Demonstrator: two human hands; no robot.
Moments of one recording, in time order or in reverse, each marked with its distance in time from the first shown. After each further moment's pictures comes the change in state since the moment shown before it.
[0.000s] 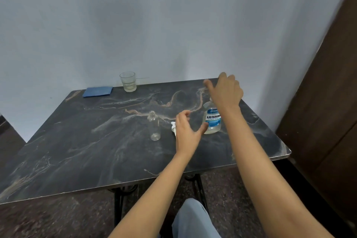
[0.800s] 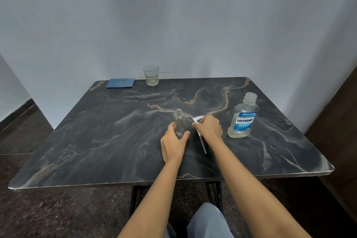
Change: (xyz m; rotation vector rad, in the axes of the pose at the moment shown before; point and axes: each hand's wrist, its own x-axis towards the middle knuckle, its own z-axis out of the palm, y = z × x) left_hand 0.012 -0.096 -0.078 0.231 0.124 -0.336; right_hand -0.075 -0.041 0.153 0.243 -0.570 0.196
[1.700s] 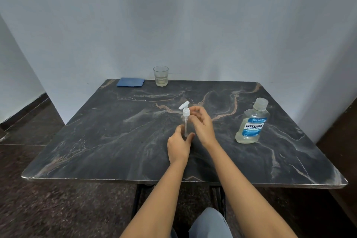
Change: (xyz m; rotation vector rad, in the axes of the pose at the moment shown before) left_hand -0.004 0.009 -0.007 0.027 0.008 -0.012; right_hand -0.028 -0.027 0.013 0.802 -0.157 -0.484
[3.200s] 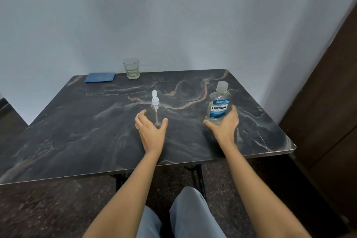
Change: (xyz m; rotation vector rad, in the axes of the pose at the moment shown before) left_hand -0.013 0.007 0.002 -0.062 0.210 0.101; right_hand -0.054 0.026 -0.135 -0.516 0.561 0.246
